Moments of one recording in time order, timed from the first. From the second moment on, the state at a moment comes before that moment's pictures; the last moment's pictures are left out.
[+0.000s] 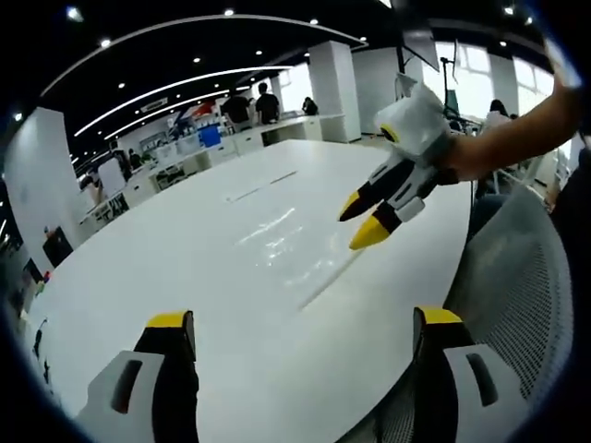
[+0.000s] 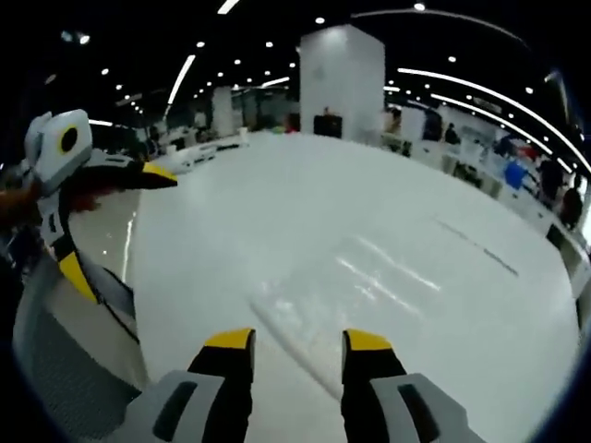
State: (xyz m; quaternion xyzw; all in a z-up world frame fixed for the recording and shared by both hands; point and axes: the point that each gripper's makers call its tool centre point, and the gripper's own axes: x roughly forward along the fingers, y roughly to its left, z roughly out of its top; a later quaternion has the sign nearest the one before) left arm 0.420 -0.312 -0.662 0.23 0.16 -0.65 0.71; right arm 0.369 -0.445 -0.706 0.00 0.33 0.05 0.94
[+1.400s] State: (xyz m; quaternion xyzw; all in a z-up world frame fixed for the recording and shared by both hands) left arm 0.422 -0.305 -0.659 0.17 0.18 -0.64 0.73; right arm 0.273 -0.447 -0.668 0.06 0.24 -0.08 0.97
